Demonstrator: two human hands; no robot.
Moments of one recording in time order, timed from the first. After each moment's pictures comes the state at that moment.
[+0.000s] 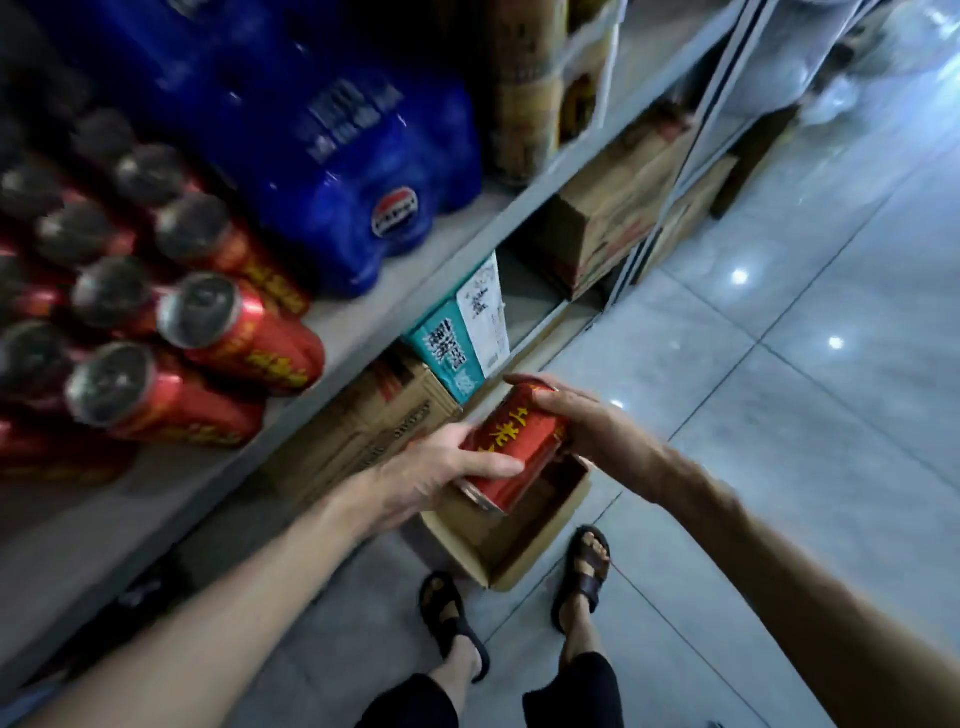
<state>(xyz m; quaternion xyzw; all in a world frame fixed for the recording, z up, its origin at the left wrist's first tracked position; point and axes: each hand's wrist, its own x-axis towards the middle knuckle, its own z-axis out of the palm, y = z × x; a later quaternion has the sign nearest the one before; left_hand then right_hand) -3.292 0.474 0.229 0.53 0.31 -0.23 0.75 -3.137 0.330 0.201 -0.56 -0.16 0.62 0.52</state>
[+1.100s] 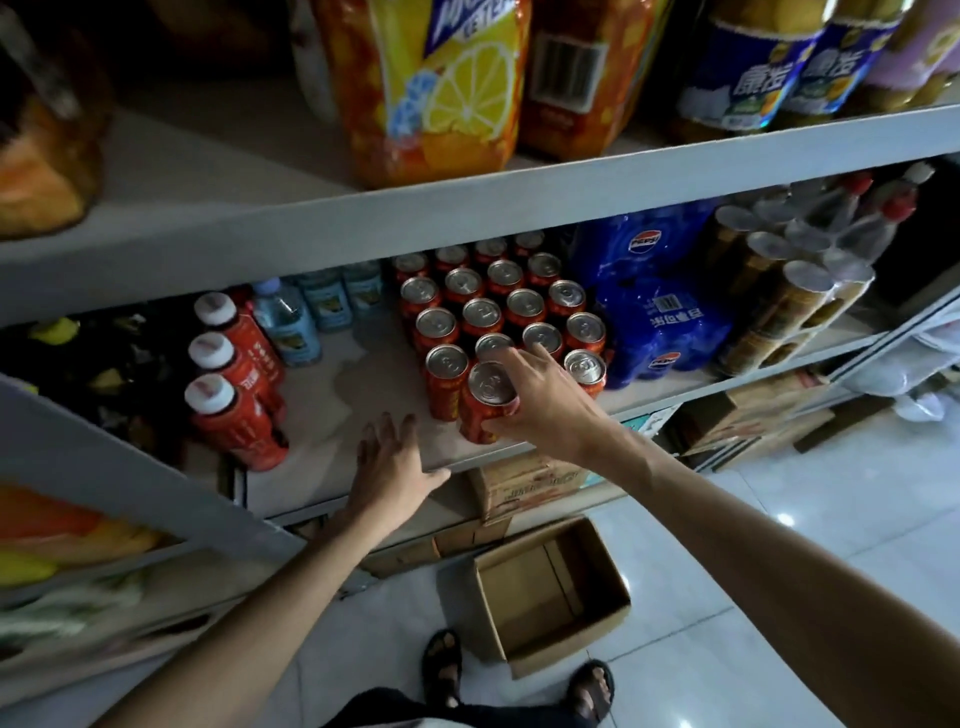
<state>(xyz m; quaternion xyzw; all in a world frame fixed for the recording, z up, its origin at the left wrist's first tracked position) -3.556 0.552 0.332 0.79 0.58 -0.02 0.22 -3.352 0.512 0.430 -0.66 -0.71 0.15 0.19</state>
